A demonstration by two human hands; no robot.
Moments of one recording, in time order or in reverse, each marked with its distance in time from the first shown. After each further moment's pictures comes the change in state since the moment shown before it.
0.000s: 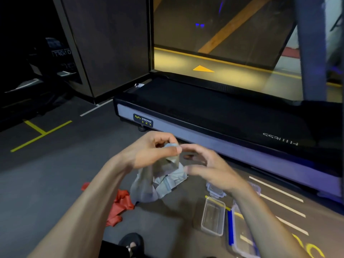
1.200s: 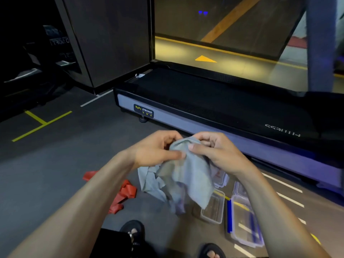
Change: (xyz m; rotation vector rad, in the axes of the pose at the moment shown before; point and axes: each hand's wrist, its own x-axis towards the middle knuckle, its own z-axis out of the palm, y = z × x) left_hand 0.000 -0.020 0.025 -0.071 -0.076 -0.086; right_hand -0.006 -0.012 -0.010 0.097 0.058 0.060
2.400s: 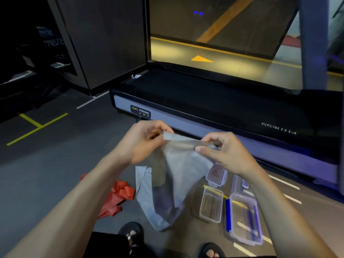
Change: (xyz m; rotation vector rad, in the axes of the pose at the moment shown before) left_hand -0.003 -0.002 -0.014 0.116 0.311 0.174; right_hand -0.009 0.013 -0.023 -0.331 0.149 -0.126
